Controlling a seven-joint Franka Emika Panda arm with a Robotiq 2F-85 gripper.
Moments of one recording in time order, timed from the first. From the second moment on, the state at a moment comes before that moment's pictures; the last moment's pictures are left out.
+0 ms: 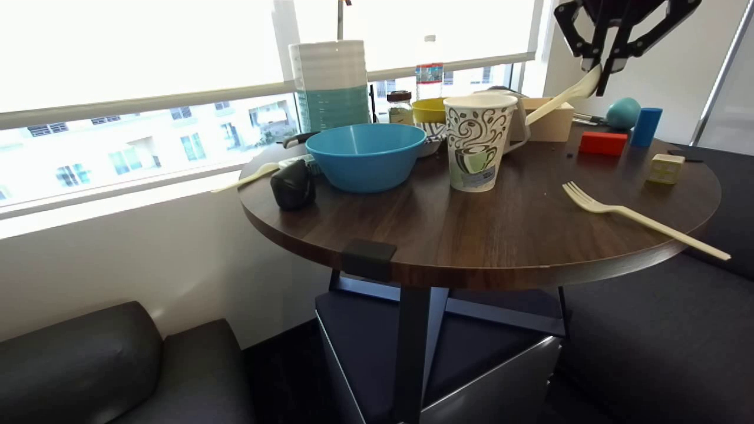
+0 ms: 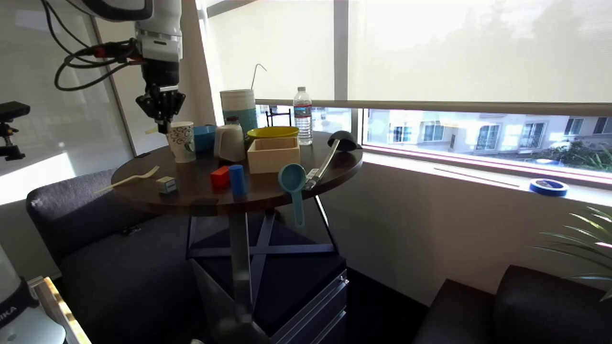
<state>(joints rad) -0.09 -0.52 0.06 -2.40 0.28 1.82 1.12</state>
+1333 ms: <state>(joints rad) -0.09 -0.52 0.34 -2.37 -0.37 2.22 1.26</state>
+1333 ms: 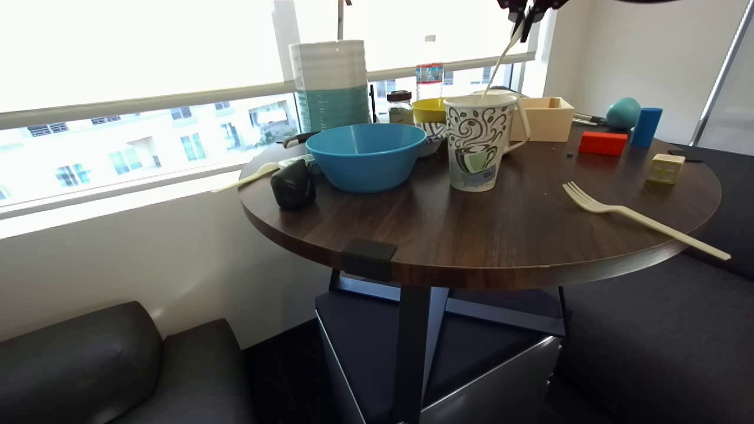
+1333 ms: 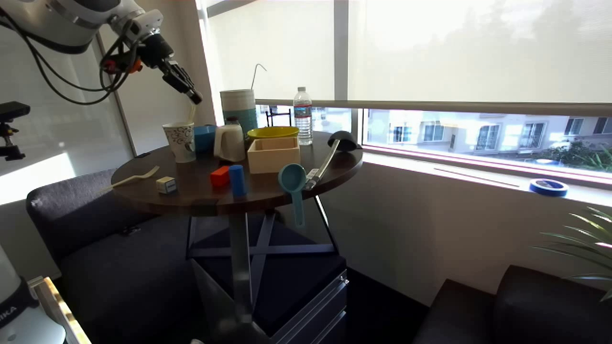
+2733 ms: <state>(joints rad) -0.01 -0.62 0.24 -2.46 -0.32 2.28 1.19</state>
